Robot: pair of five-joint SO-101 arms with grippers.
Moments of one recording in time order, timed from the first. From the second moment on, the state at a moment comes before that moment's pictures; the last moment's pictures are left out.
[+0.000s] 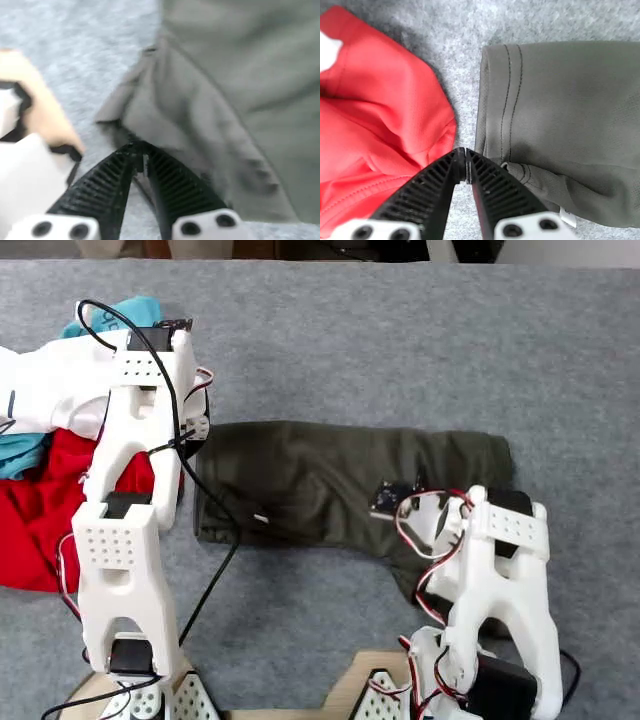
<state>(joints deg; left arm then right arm) -1.9 36.5 -36.2 99.3 -1.6 14.6 -24.6 56.7 76.7 68.6</state>
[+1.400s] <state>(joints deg) -1.9 36.5 -36.2 99.3 -1.6 20.2 -11.0 49.1 82.0 78.7</state>
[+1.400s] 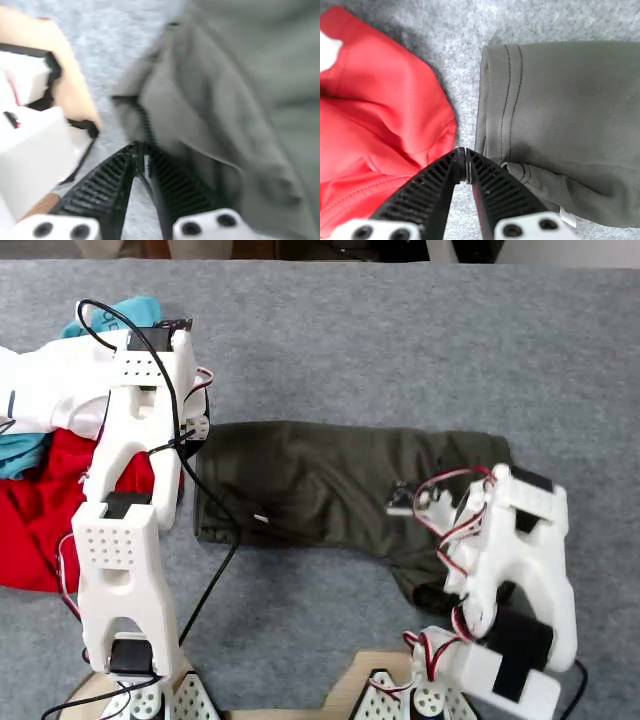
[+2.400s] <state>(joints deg) -1.9 36.5 -36.2 100.1 -3.3 22.6 1.4 40.1 74.0 77.2</state>
